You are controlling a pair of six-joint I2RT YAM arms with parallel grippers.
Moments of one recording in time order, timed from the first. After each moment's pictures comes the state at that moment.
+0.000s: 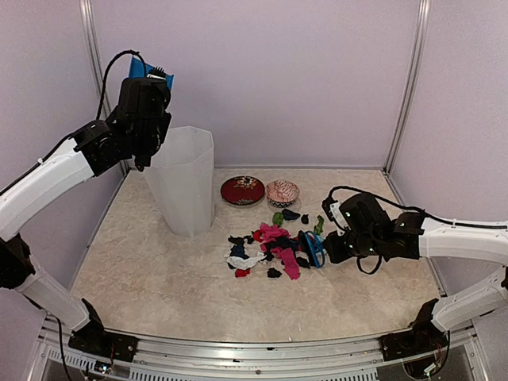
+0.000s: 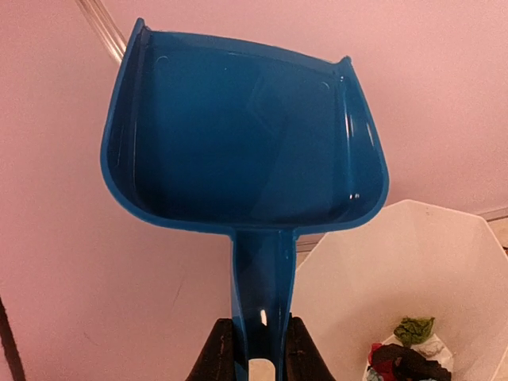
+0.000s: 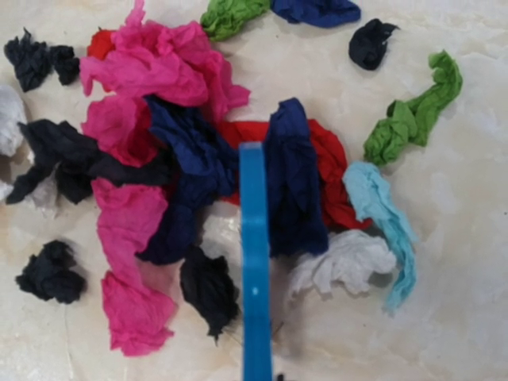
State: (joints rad) left arm -0.78 1.47 1.61 -0.43 -1.17 0.20; right arm 0.84 1.23 0.76 -0.35 0.22 0.34
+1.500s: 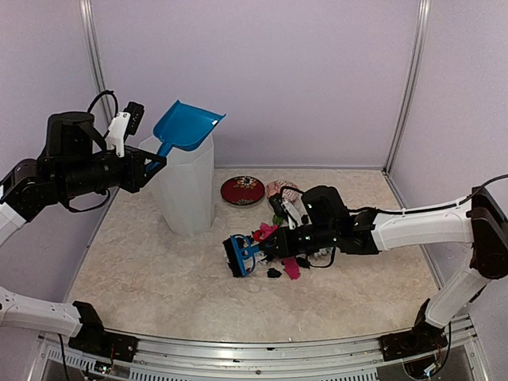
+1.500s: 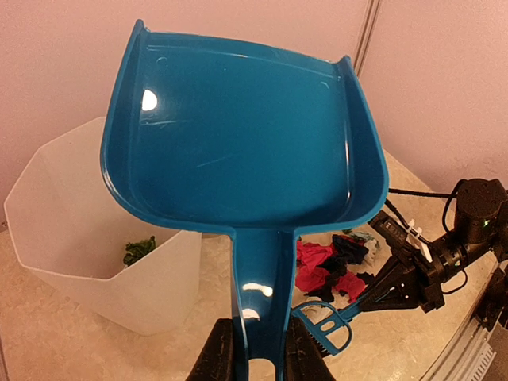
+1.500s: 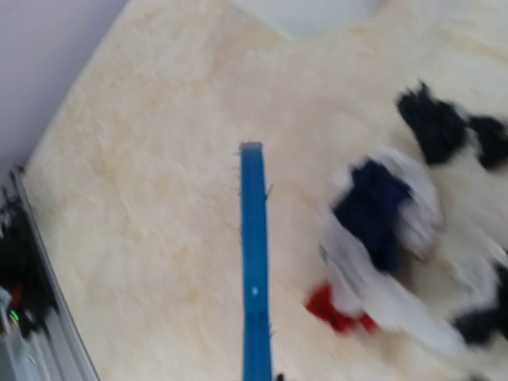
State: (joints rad) left arm -0.78 1.01 1.30 -0.64 -0.16 -0.18; right arm 0.93 1.55 0.91 0.08 -0.28 0.55
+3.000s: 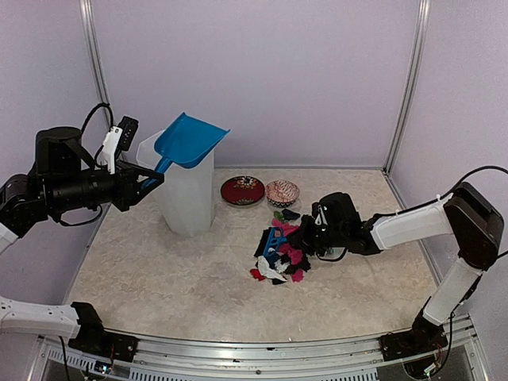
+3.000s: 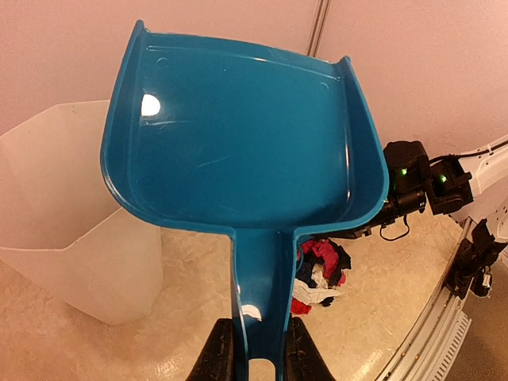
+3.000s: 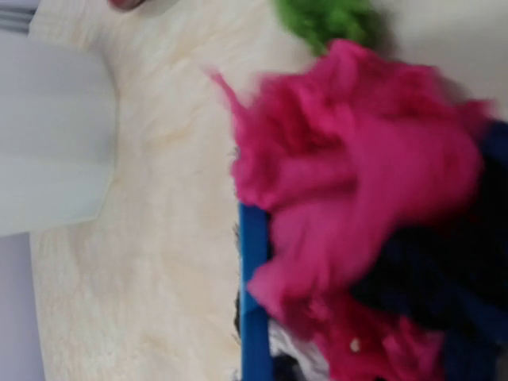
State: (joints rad) left arm -0.79 0.89 1.19 -0.64 -0.03 -0.17; right arm 0.72 1.68 0.80 0.27 -0.16 1.10
